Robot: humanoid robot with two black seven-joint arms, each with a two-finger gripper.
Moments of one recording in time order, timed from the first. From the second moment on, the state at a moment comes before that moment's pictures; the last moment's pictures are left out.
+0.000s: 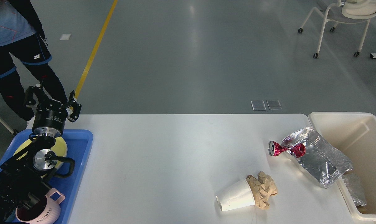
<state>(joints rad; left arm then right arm) -0.67 0.28 -0.76 -0.34 -0.19 -0.53 -0.56 0.72 -0.52 -0.57 0.03 0.03 0.06 -0.26</state>
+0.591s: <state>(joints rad) -0.68 0.28 -0.76 -0.34 -0.19 -0.53 -0.56 0.85 -0.53 -0.58 0.03 0.02 0.21 -0.27</state>
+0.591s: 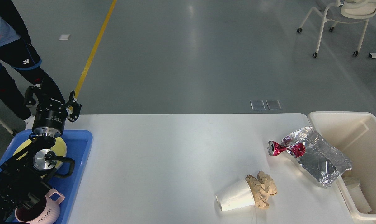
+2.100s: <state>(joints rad) -0.68 0.28 -0.76 -0.34 -0.19 -0.53 -0.56 2.50 -0.41 -1.12 1.52 0.09 0.70 -0.34</state>
